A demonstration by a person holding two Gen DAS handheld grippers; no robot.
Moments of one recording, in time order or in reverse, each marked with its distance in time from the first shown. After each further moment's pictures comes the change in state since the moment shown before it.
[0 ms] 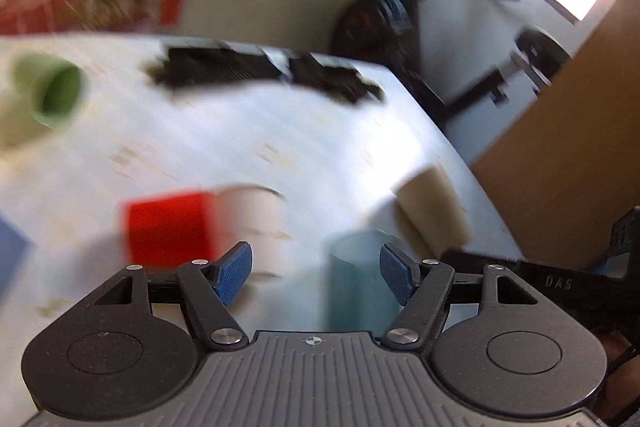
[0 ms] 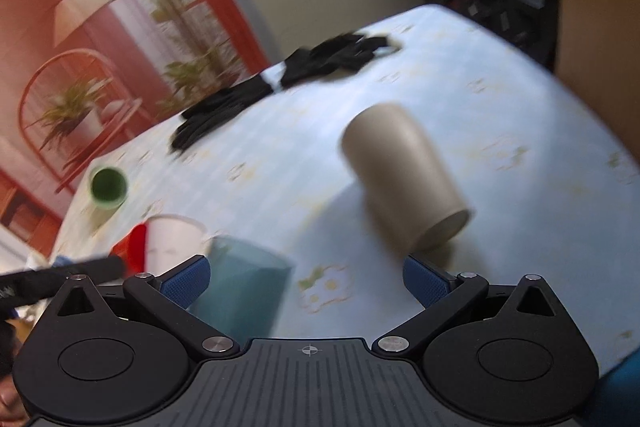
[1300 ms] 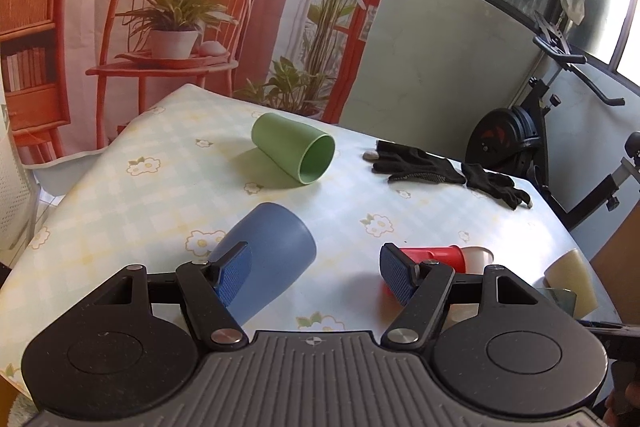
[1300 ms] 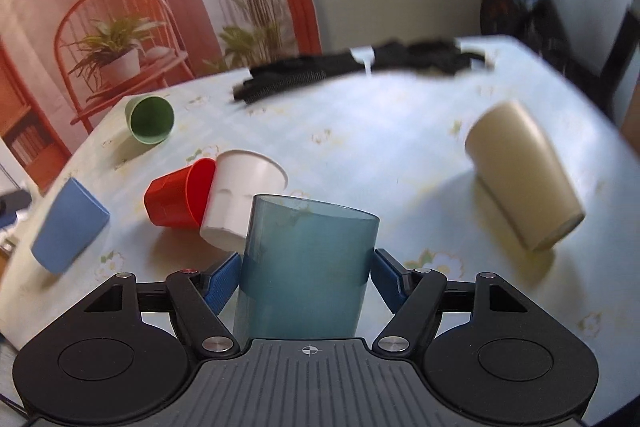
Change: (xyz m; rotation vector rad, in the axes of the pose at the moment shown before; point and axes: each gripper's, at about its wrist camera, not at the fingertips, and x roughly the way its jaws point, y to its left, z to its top) left arm -0.089 0.091 -0.042 -0.136 -0.300 0.362; right arm 0.016 0.088 -0.052 -0.340 -0.107 -0.083
